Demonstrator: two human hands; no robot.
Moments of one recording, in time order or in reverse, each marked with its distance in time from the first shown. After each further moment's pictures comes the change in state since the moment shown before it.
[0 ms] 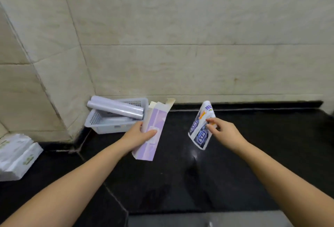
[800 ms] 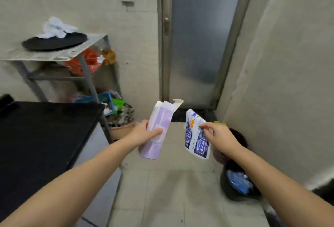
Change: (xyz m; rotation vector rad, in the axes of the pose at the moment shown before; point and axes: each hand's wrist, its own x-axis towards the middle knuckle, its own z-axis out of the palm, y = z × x) left_hand -0.299 0.313 0.688 0.307 -1.330 0.771; right_hand -0.608 0.294 -0.306 -0.280 0.831 1.187
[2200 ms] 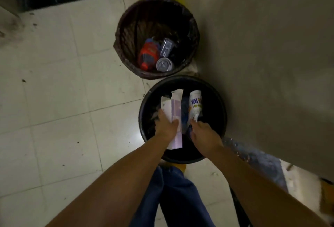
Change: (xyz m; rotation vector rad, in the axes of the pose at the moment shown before) left_hand 0.371 -0.182 0.798 0.067 -0.354 -0.638; right_hand 0.058 0.729 0.291 -0.139 -0.669 0.551
